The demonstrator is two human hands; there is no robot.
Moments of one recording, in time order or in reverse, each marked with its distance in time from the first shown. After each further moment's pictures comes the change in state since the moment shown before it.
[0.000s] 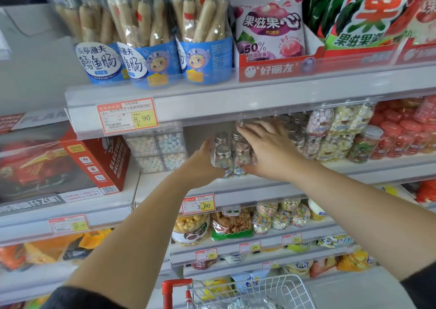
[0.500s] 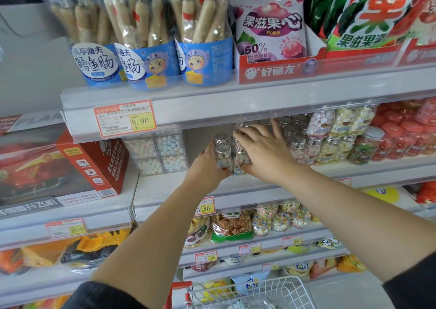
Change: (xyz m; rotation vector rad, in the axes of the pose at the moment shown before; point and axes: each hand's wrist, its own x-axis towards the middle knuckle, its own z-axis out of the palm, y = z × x) left_hand 0.024 -0.007 0.028 0.096 0.184 0.001; right_hand 0.012 -0.006 0.016 -0.099 0.032 0.003
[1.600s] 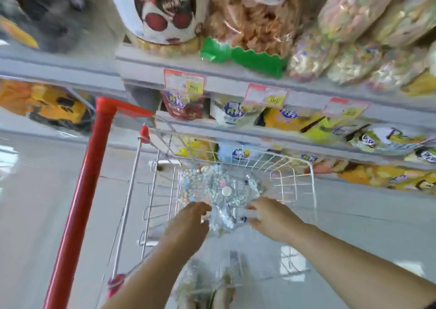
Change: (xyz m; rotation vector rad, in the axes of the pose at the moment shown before) left_hand -0.284 -0.199 0.407 -0.106 -0.395 -0.538; right_hand -0.336 -0.079 0.409 0.522 -1.094 -0.008
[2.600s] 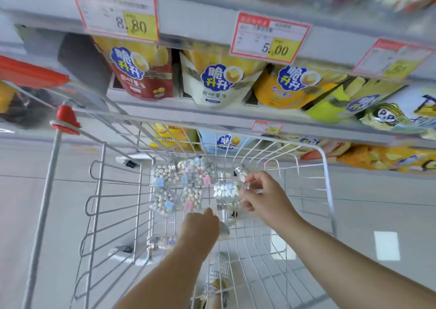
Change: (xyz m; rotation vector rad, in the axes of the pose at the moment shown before) left_hand 0.092 0.007 0.090 0.843 -0.349 0.322; right_hand 0.051 0.012 0.018 1.008 0.380 0.254
